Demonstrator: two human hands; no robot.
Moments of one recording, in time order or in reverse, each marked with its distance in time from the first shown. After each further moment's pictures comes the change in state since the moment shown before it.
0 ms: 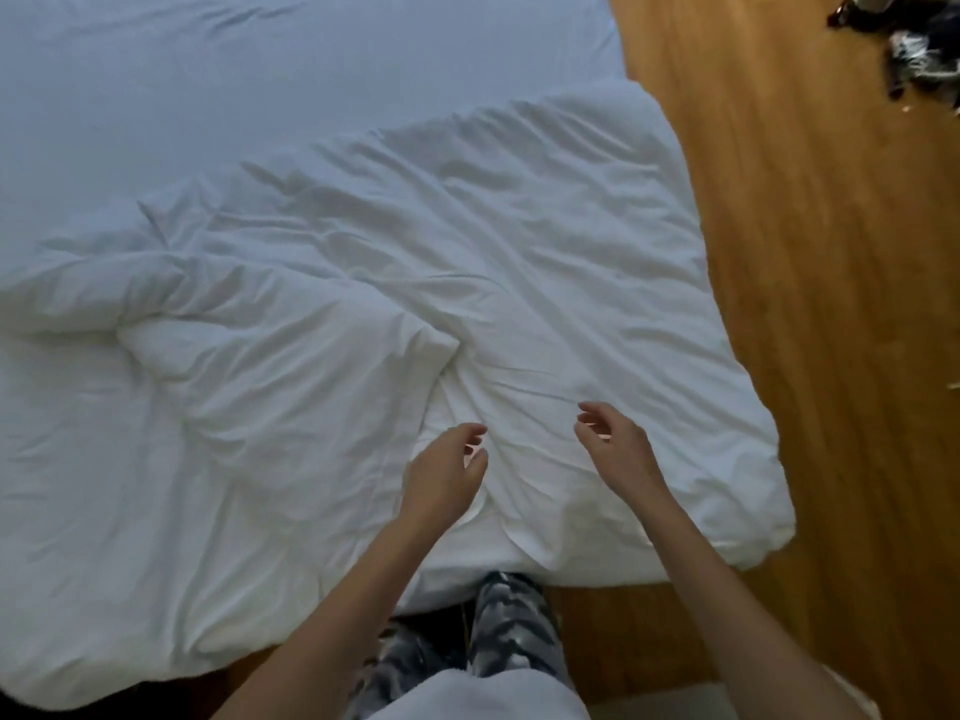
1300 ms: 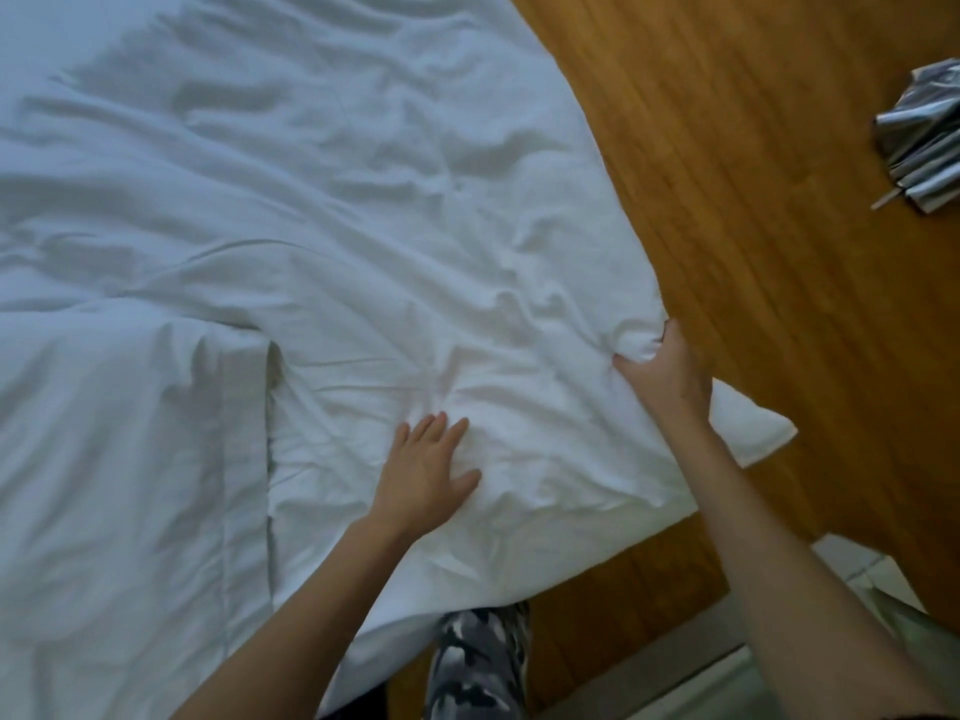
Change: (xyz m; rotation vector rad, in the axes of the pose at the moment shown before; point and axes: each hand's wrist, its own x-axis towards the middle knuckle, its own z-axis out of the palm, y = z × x) left_hand 0.092 -0.015 0.171 0.595 -0.388 0.303; right_hand 0.086 0.206 -0.062 -0.166 0.574 0.226
